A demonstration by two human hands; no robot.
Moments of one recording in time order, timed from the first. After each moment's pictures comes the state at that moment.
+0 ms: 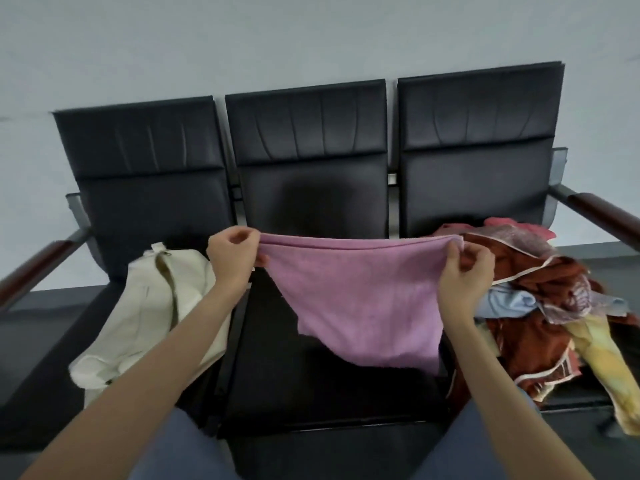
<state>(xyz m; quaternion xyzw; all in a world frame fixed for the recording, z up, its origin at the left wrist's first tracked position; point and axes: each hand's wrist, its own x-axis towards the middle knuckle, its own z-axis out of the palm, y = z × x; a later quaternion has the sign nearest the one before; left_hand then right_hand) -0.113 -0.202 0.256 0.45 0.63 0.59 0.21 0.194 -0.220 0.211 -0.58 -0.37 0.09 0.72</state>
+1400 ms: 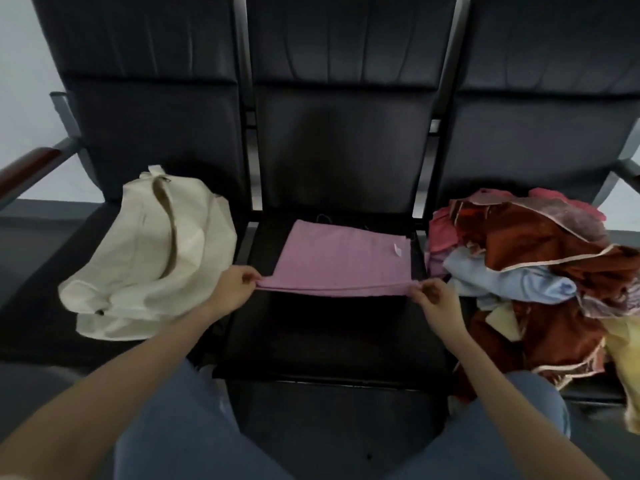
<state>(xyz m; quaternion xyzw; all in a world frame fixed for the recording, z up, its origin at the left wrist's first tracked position) -0.196 -0.204 0.065 0.59 0.72 0.24 0.28 0.198 -0.197 0.051 -0.62 -0.57 0.35 0.41</state>
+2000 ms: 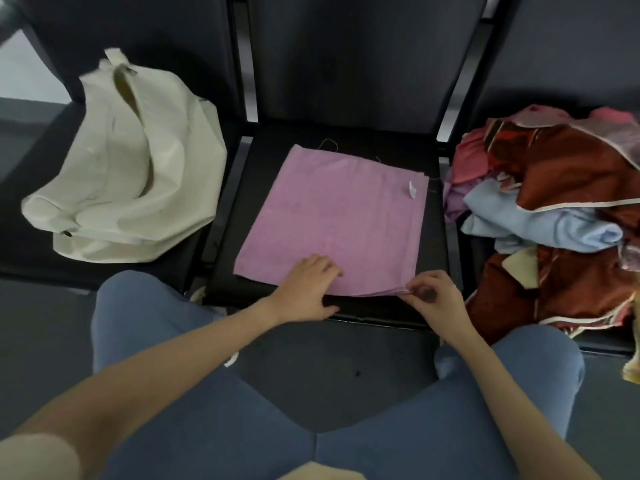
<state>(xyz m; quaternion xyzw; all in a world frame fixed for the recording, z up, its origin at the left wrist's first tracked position) -0.068 -0.266 -0.004 0.83 0.51 0.05 0.21 0.208 -0.258 0.003 -0.61 -0.67 0.33 0.26</state>
